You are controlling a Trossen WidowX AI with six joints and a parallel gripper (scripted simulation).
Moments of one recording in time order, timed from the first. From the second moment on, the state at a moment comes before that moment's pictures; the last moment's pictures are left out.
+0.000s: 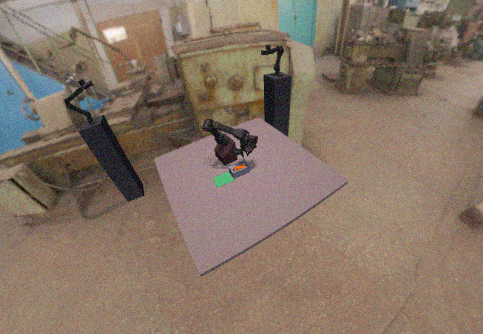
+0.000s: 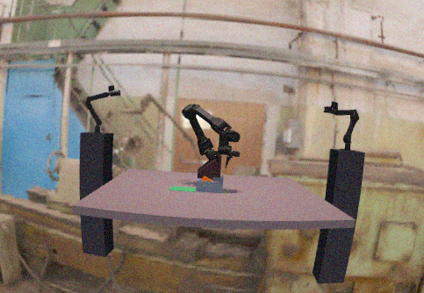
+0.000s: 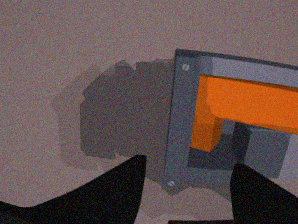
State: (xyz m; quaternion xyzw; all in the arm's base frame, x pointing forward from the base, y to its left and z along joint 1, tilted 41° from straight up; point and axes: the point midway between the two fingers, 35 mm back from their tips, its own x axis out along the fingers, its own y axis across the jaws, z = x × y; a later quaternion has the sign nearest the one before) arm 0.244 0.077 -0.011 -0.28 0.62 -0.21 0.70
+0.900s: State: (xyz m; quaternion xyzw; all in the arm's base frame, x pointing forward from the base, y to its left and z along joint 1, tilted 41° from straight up) arm 0.253 0.033 -0.062 -0.27 0.62 -0.22 0.70
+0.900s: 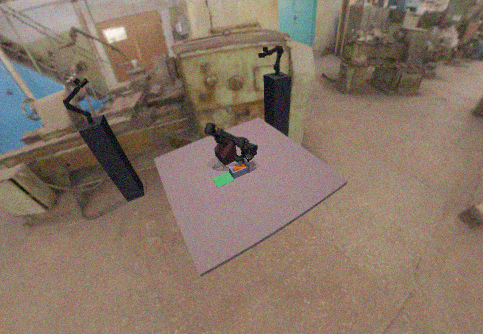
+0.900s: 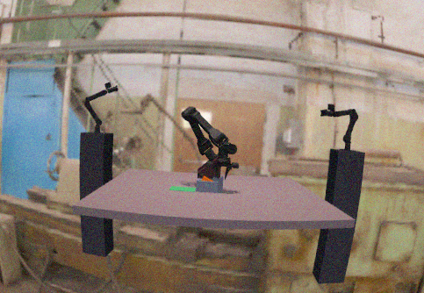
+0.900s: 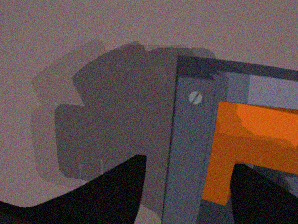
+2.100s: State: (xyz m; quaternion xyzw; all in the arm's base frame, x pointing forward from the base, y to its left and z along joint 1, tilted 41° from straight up) arm 0.258 0.012 -0.089 -0.27 0.62 -0.21 0.70
